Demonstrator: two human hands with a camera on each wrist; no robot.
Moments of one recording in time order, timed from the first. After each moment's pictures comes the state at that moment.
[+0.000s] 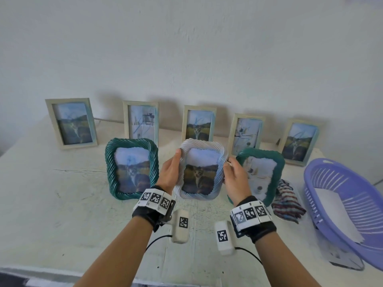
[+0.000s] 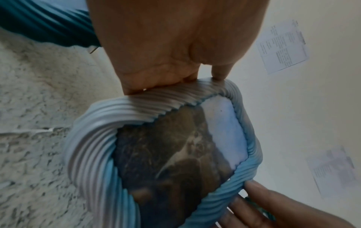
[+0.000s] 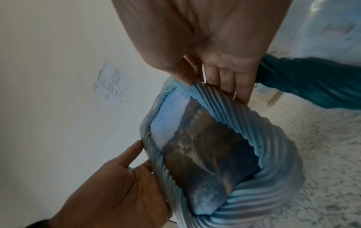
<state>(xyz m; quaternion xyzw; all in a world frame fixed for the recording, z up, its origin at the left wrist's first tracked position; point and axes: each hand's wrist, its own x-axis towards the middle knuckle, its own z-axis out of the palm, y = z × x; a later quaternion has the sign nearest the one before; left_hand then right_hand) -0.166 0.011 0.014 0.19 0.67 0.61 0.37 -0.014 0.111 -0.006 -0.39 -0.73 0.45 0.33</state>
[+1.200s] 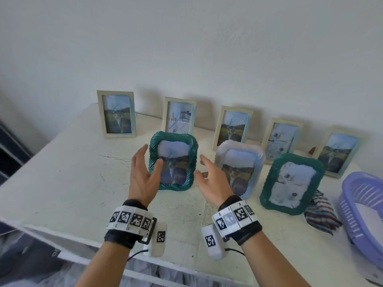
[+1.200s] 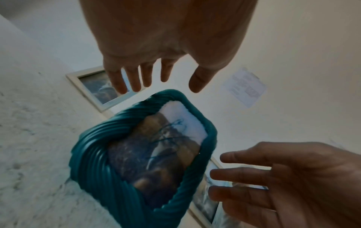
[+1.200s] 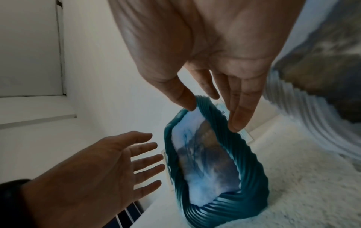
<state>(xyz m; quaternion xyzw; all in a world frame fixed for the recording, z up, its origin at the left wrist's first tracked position) -0.245 -0.124 0.002 0.26 0.80 0.54 0.06 -0.105 0.002 0.030 -0.30 -0.84 0.42 0.15</state>
